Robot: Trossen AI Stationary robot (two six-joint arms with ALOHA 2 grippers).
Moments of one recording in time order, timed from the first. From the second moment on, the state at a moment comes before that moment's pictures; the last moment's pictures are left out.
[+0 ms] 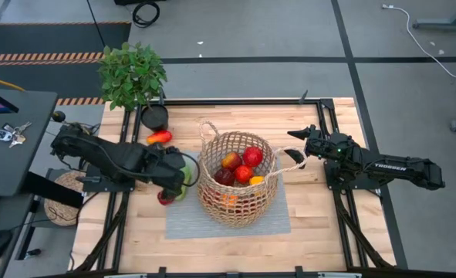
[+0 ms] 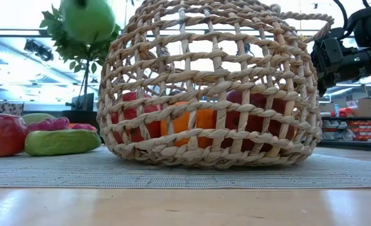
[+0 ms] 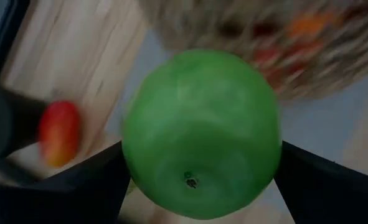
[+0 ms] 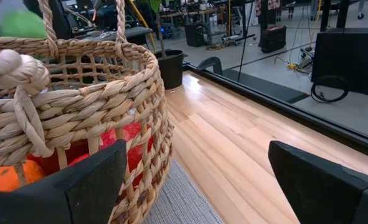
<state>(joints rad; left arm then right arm) -0.37 1.43 1.53 -1.46 -0.36 -0.77 -0.33 0.29 0.03 0.15 0.06 0.18</state>
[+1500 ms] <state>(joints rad) -0.33 1.43 1.74 -0.93 -0.23 -0.60 -0.33 0.29 0.03 0.15 0.06 0.18</state>
